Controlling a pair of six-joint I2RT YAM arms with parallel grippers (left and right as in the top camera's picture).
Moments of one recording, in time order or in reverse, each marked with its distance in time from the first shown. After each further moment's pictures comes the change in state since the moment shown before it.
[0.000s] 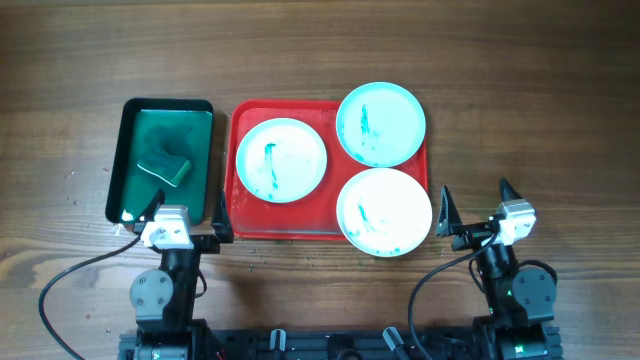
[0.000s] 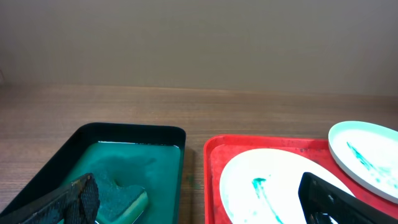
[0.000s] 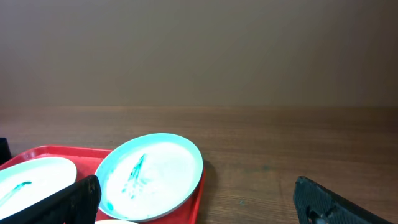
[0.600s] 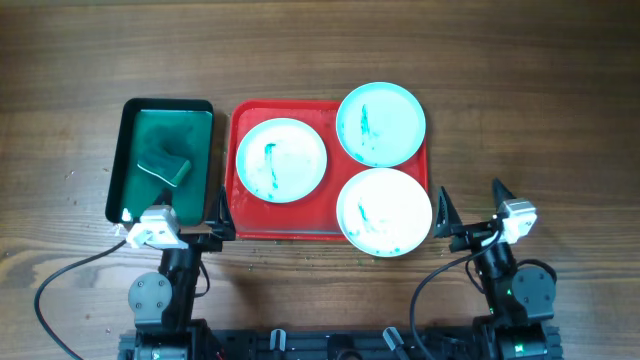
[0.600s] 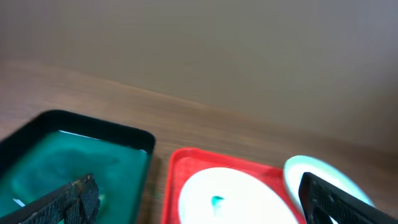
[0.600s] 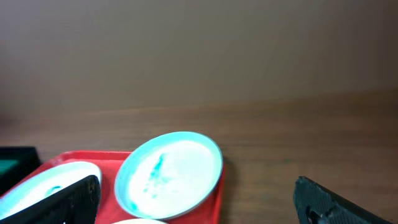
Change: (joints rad) left arm 0.000 0.000 0.005 0.049 0.053 -0.284; right arm 0.000 0.021 0.000 0.003 -0.052 0.138
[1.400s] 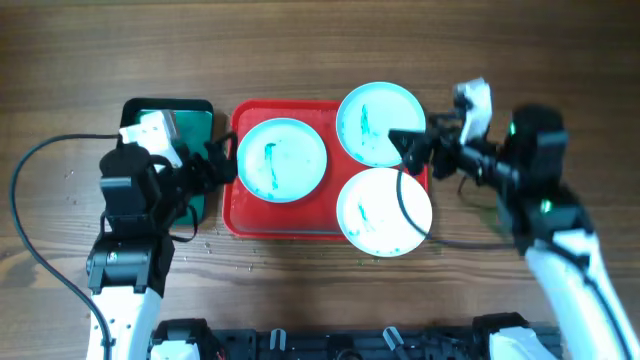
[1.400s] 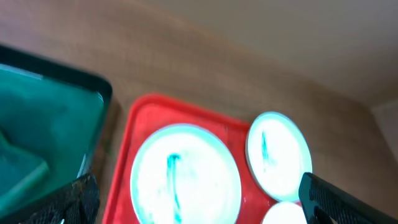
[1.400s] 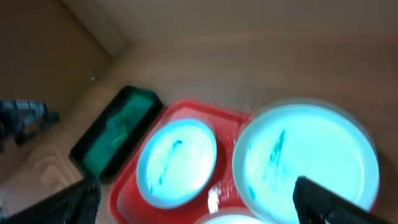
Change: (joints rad) left arm 0.000 0.887 0.694 -0.330 0.189 -0.064; right arm 0.013 1.102 0.896 -0.341 -0.536 -0.053
